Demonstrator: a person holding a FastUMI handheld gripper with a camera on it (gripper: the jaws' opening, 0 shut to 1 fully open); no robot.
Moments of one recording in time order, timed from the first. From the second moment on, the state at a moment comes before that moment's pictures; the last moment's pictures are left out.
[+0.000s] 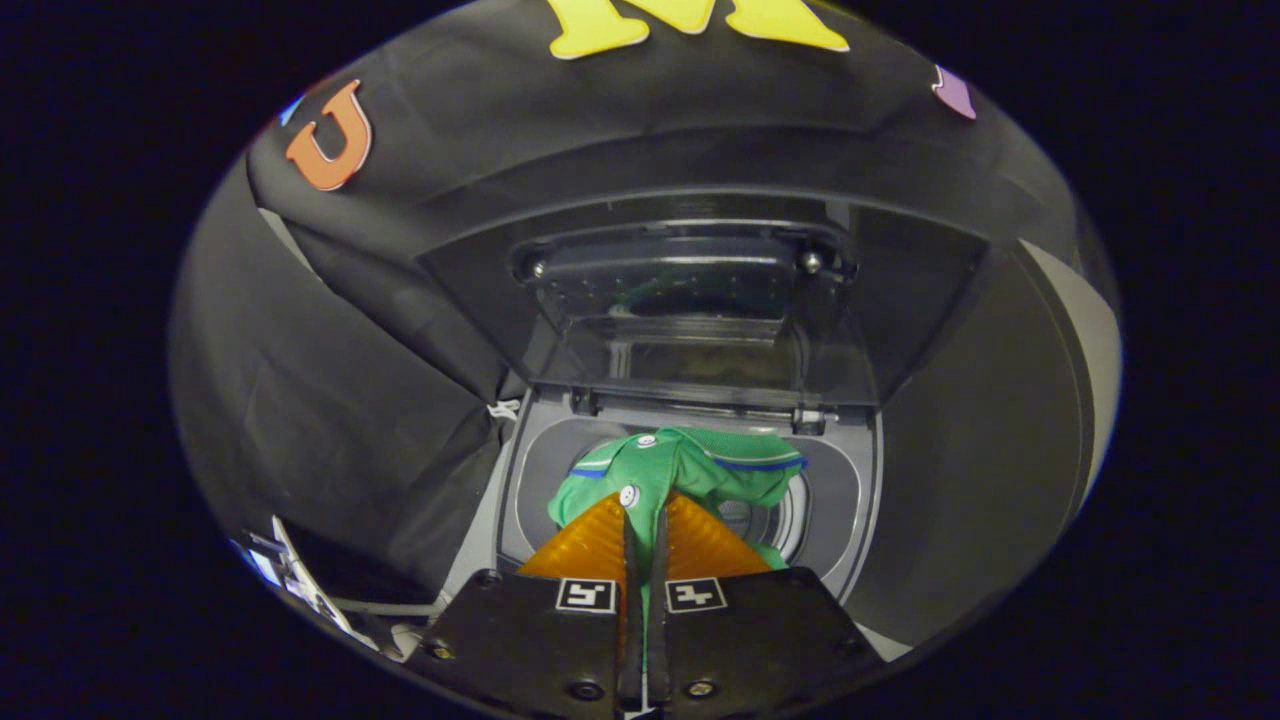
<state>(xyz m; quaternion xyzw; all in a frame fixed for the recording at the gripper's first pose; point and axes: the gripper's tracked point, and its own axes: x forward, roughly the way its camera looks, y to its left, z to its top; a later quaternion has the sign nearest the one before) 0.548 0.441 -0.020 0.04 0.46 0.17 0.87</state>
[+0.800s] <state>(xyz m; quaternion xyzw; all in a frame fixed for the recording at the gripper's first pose) 0.549 0.436 -0.039 0.03 0.48 0.13 0.87</state>
